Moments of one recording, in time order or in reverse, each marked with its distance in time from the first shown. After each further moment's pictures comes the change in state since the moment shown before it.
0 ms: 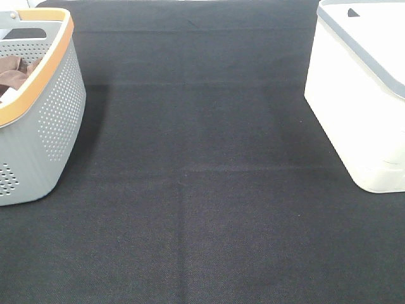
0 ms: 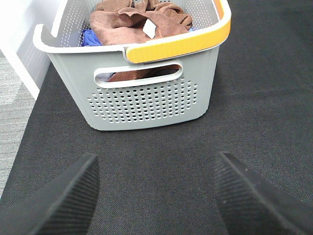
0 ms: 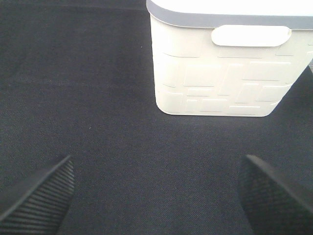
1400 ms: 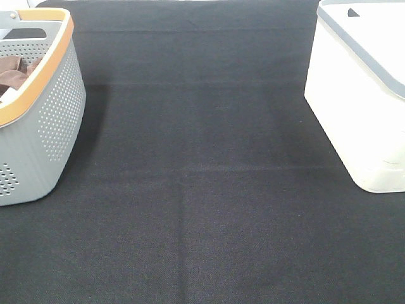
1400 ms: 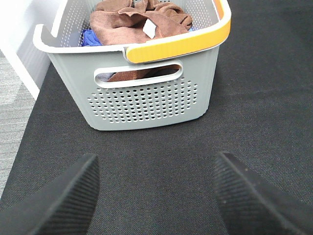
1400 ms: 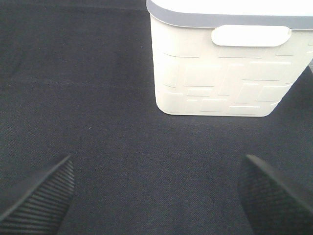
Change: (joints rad) left arm 0.000 0.000 0.000 0.000 0.000 0.000; right arm 0.000 0.000 0.000 0.000 0.000 0.000
